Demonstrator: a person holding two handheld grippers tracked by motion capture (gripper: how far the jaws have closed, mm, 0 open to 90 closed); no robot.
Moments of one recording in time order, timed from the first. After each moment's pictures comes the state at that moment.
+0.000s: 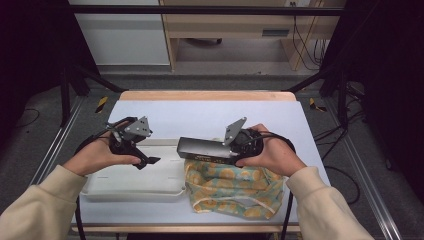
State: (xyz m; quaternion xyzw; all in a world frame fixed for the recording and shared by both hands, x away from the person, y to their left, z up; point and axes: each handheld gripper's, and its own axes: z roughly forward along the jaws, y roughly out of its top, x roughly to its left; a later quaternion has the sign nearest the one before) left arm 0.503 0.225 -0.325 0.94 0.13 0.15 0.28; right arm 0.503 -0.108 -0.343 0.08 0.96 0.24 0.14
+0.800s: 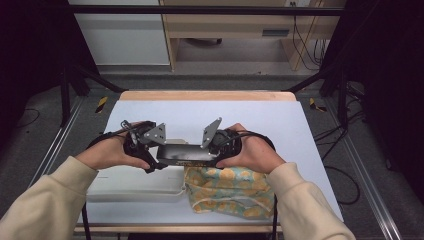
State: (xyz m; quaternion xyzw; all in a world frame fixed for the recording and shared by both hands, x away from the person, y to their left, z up) left arm 0.507 0.190 -0.332 0.97 0.05 0.12 0.22; right arm 0.501 -0.057 -0.340 0.03 0.96 0.24 0.11
